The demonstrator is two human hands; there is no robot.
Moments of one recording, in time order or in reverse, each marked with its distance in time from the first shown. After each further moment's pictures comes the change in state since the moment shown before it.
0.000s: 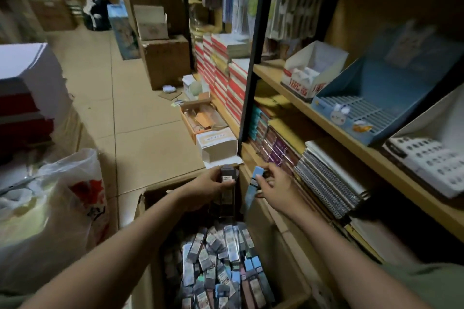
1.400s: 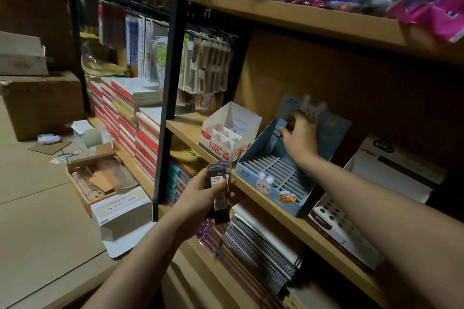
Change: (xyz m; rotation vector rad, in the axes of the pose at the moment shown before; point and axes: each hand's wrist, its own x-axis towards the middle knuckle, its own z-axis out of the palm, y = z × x) left_hand 0.123 0.138 0.079 -0.362 -0.186 0.280; right_hand 0.150 -0.062 -0.254 -0.443 0.715 0.053
